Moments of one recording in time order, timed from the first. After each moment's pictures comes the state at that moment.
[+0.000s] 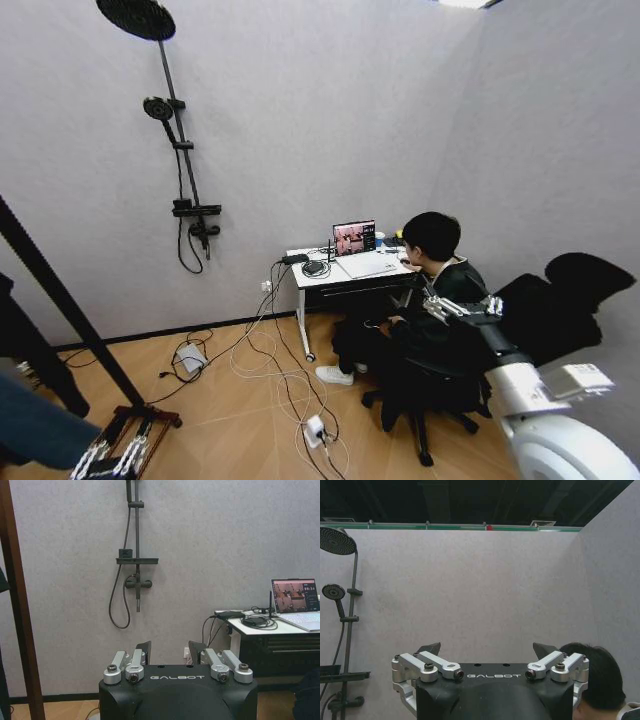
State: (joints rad) left arm 2.02 -1.40 -0.95 -2.42 -0.44 0.00 0.09; right arm -1.45 0.94 0.86 2.50 0.75 -0.14 0.32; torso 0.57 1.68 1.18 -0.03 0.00
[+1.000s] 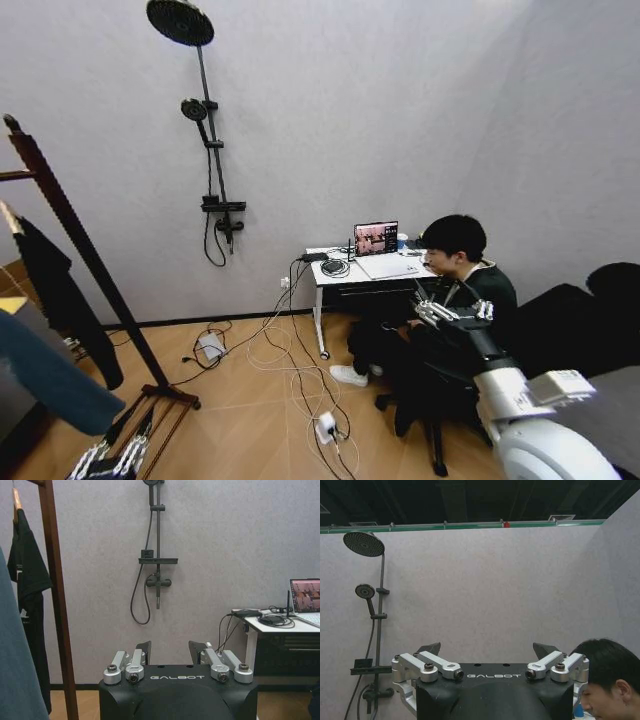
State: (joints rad) left arm 2.02 -1.40 -0.95 -2.42 -0.44 0.00 0.09; right arm -1.46 0.96 0.78 2.50 0.68 -0.11 0.34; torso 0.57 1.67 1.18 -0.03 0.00
